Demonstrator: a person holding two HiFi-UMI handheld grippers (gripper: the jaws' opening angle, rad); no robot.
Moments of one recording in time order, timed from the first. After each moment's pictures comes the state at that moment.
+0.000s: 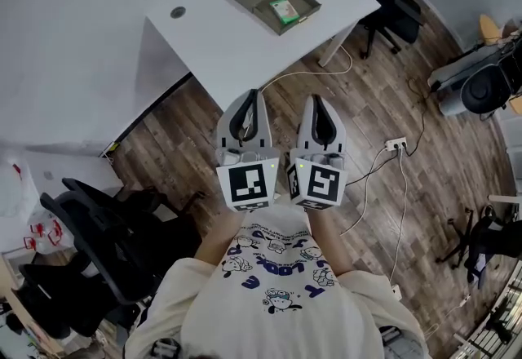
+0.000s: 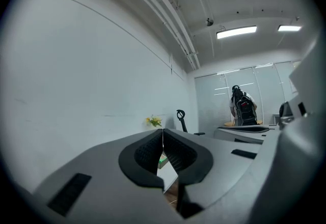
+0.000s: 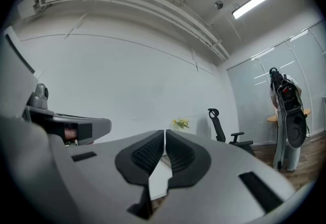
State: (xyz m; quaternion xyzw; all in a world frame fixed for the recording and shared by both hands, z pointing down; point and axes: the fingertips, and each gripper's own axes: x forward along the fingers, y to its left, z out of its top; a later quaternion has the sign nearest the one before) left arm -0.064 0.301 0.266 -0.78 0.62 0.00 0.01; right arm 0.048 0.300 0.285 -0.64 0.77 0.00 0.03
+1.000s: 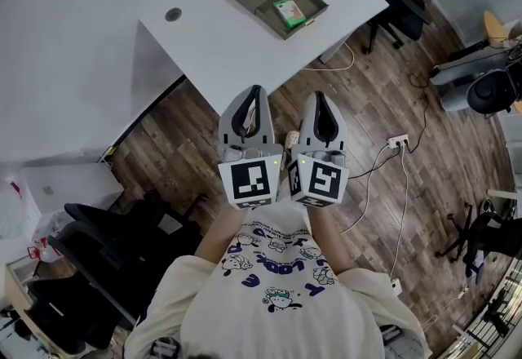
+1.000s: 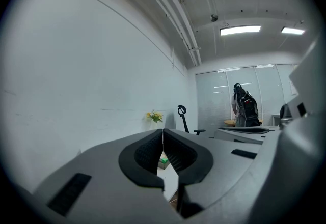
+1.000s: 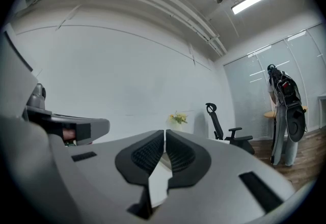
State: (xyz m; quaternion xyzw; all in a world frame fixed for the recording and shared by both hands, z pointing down) left arm -0.081 0.230 0.284 -0.79 0.61 -0.01 -0.01; right arm 0.031 0.233 0.303 -0.66 0.75 -0.03 0.02
